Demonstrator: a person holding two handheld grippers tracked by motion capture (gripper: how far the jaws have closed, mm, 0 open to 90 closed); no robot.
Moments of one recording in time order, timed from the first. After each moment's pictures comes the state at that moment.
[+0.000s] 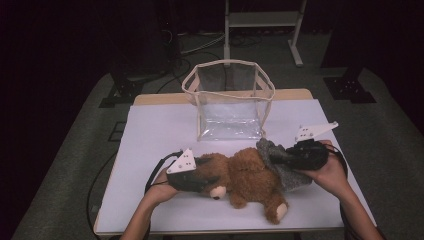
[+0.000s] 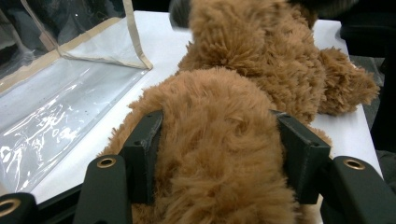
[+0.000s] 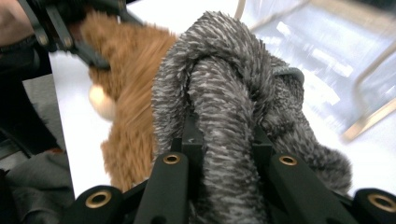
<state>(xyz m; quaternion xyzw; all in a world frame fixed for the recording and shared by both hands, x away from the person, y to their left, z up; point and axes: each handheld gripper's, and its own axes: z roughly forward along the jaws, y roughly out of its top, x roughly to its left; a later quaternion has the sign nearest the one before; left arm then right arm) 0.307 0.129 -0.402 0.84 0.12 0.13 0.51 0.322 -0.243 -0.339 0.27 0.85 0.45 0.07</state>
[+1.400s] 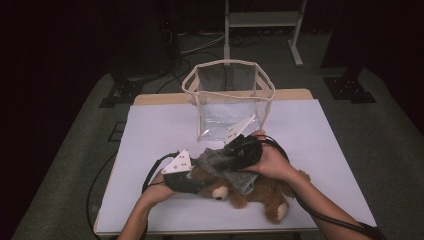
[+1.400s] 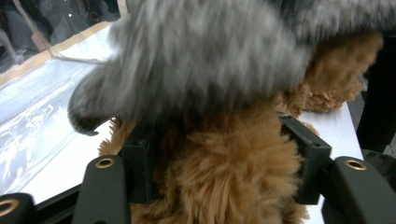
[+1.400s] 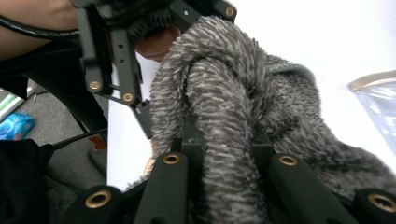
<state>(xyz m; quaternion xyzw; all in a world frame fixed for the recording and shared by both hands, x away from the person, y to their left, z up) 0.308 0.139 -0.406 0.84 0.12 0.11 0.52 0.346 -0.089 -0.339 0.12 0.92 0.38 -0.02</state>
